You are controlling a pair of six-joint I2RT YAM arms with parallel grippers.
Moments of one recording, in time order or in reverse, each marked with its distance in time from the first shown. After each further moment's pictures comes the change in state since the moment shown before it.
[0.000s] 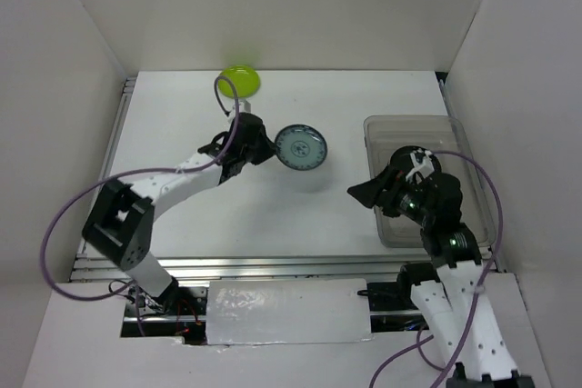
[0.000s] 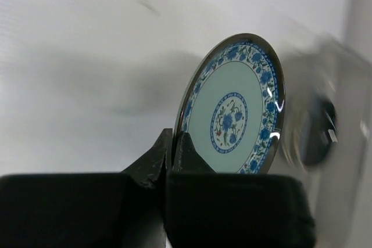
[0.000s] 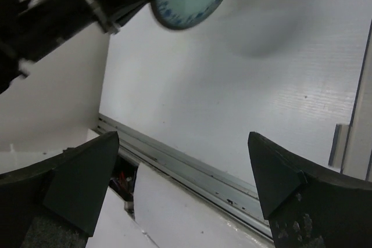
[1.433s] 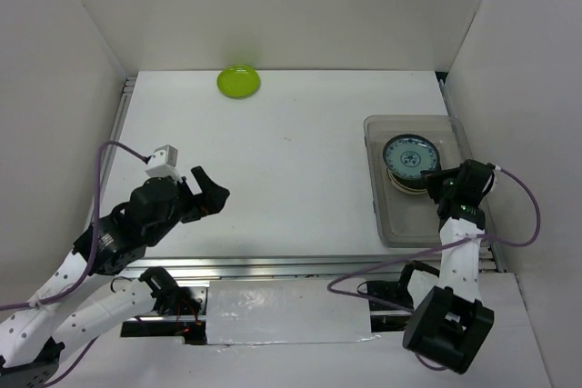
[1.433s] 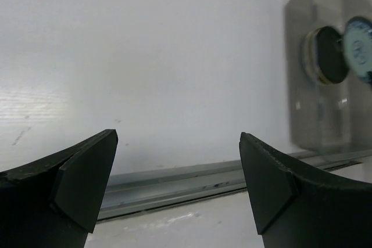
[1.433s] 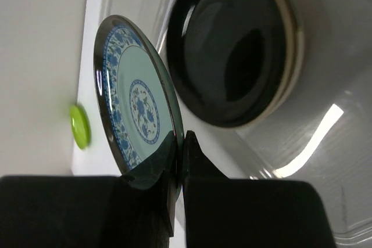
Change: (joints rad) left arm -0.202 -1.033 -0.246 -0.649 -0.183 0.129; right arm -0.491 0.394 -0.032 0.246 0.351 0.221
